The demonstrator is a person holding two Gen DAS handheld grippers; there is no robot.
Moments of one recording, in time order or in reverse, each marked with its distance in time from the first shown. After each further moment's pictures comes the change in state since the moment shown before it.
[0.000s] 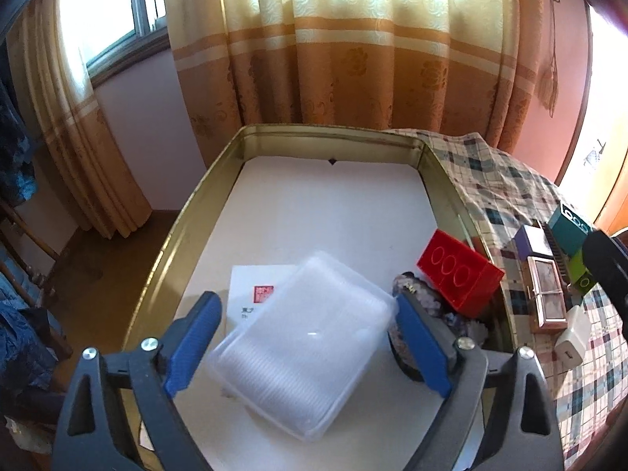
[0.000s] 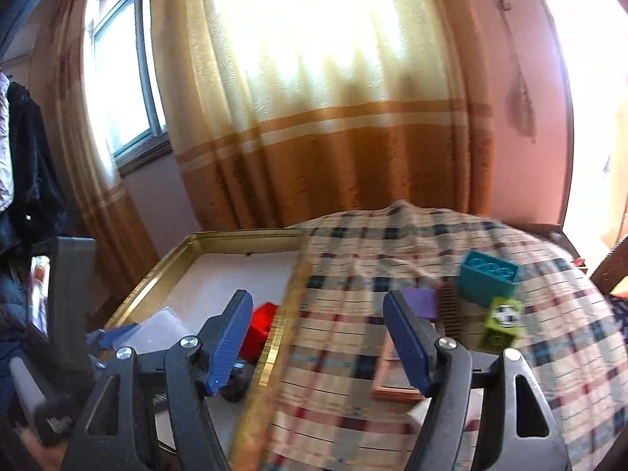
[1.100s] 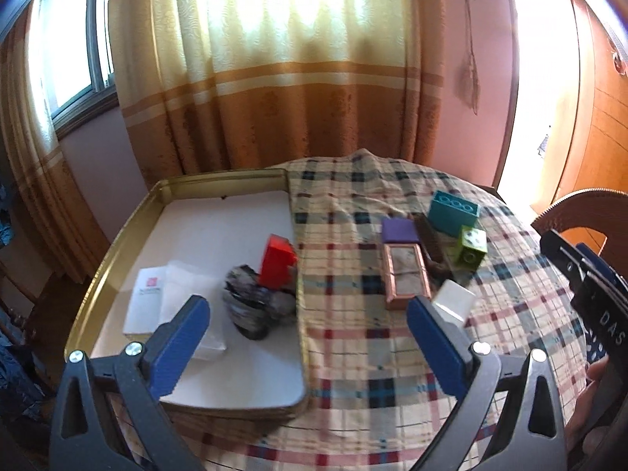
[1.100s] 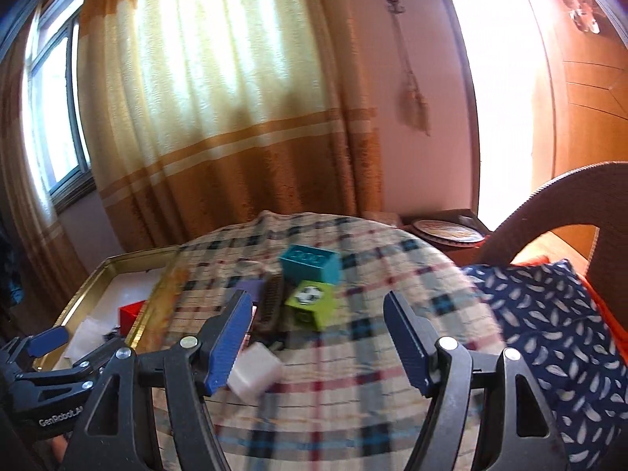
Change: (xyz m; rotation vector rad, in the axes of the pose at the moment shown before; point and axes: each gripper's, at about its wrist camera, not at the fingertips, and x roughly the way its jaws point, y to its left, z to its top) left arm -0.079 -0.096 -0.030 0.114 -0.126 -0.138; right arm -0.078 -0.118 -0.020 0.136 -0.056 -0.252
